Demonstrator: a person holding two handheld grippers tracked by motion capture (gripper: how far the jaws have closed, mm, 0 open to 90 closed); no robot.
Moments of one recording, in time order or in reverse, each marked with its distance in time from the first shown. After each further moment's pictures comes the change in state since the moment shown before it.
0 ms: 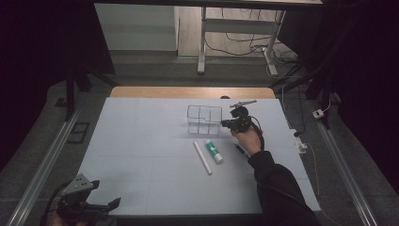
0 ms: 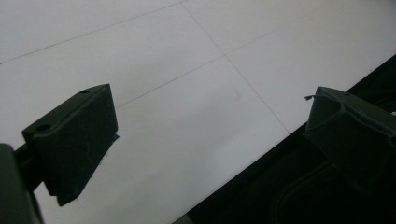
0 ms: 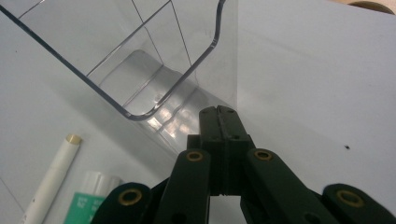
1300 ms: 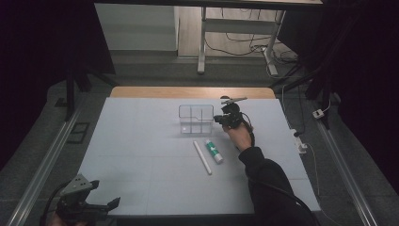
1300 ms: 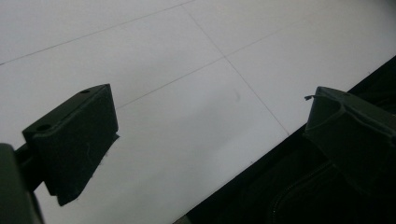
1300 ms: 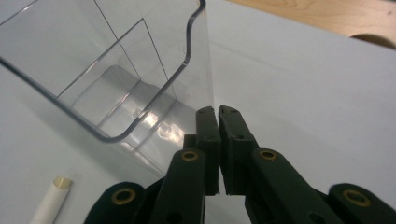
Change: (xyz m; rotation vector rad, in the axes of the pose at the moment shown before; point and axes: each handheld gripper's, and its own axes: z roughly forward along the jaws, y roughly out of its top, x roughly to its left) left arm 0.001 -0.001 -0.001 -0.009 0.000 -0.003; right arm 0.013 0.017 0.021 -0.036 -0.041 -0.026
